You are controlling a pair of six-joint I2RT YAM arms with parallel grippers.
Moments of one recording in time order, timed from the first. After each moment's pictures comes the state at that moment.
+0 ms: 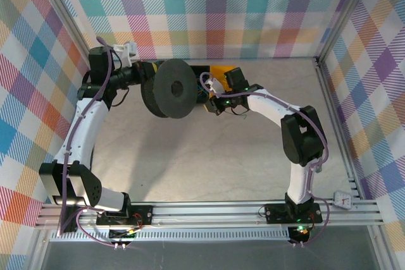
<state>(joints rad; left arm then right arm) -0.03 1.42 1.40 -0.37 0.68 -0.42 0.50 1.93 1.43 -0.38 -0.55 -0.15</state>
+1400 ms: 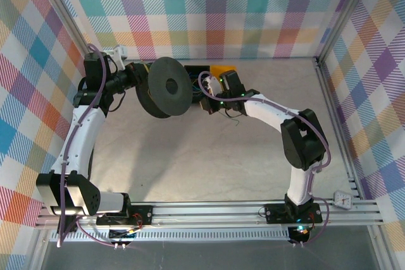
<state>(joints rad) -0.01 1.34 1.33 -0.39 0.53 -0.49 0.54 1.88 1.38 -0.23 -0.43 0.09</state>
